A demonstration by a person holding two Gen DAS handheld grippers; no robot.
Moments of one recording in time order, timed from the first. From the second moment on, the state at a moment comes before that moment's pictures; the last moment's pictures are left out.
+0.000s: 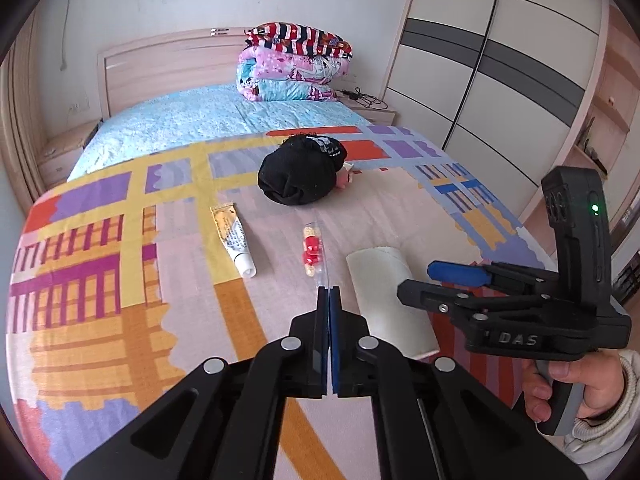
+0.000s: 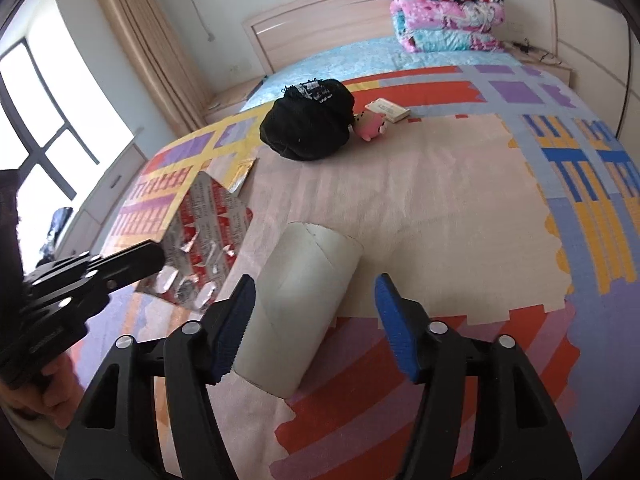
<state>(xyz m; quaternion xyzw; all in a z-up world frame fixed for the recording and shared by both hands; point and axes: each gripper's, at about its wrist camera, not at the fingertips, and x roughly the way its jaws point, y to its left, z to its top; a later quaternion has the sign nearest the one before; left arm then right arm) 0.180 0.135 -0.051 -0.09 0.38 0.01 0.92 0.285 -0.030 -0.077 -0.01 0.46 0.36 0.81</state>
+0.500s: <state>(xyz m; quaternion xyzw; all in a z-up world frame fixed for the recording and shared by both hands) 0.175 0.119 -0.060 -0.05 0.41 0.02 0.91 0.265 -0.004 -0.091 -0.08 0.45 0.36 0.81</state>
